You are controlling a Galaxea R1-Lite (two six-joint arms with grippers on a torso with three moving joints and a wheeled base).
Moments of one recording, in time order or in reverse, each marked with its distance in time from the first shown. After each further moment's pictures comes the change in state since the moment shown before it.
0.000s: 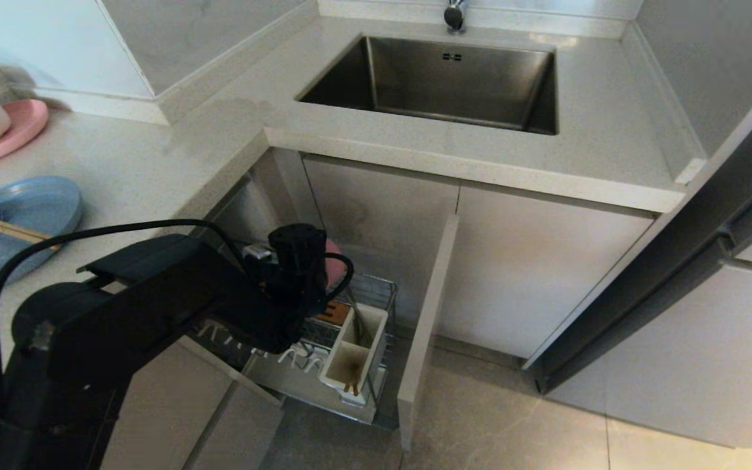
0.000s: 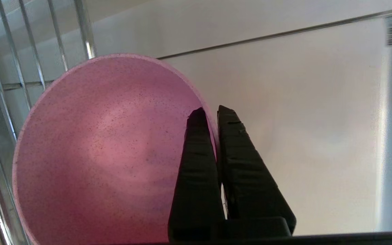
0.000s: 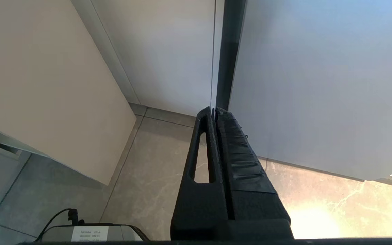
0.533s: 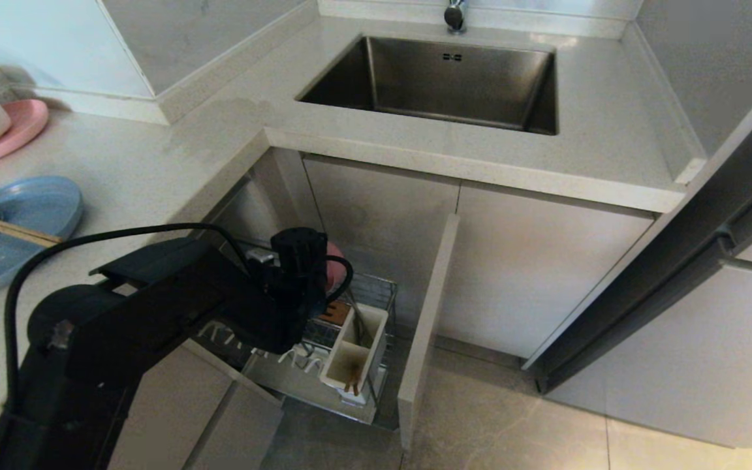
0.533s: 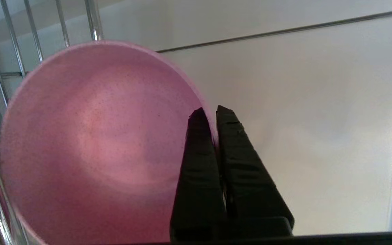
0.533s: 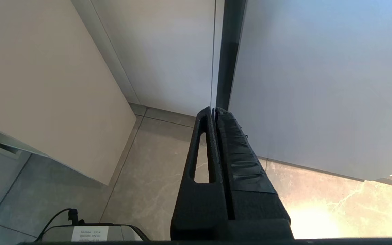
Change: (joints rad) left arm 0.009 0.030 -0.021 0.000 -0.042 -0.040; right arm 0.000 0.000 0.000 0.000 0.000 0.000
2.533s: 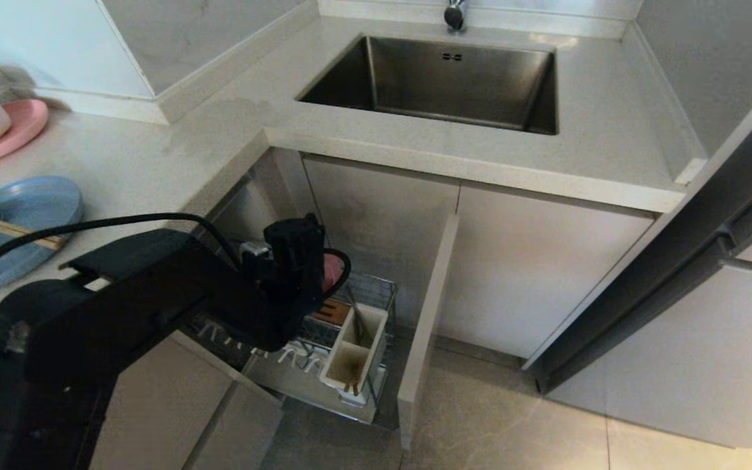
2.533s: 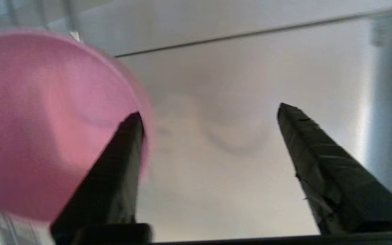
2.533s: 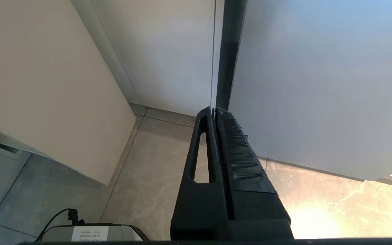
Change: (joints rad) left arm -0.017 -0.082 0.054 0.011 0.011 0.018; right arm 0.000 0.000 0.000 0.000 0.000 0.000
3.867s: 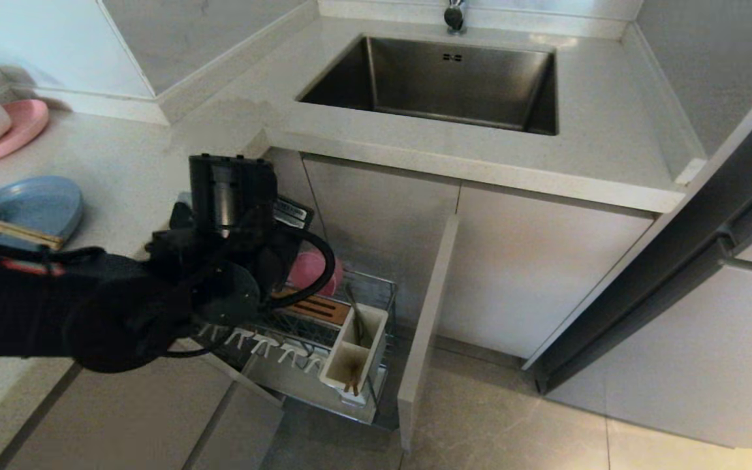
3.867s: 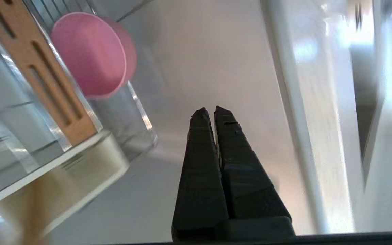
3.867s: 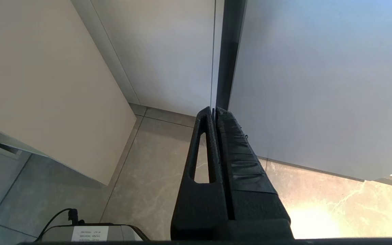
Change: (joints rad) left arm -0.226 -0.613 0.204 0.661 0.089 0.160; right arm 0.000 0.000 0.000 0.000 0.000 0.000
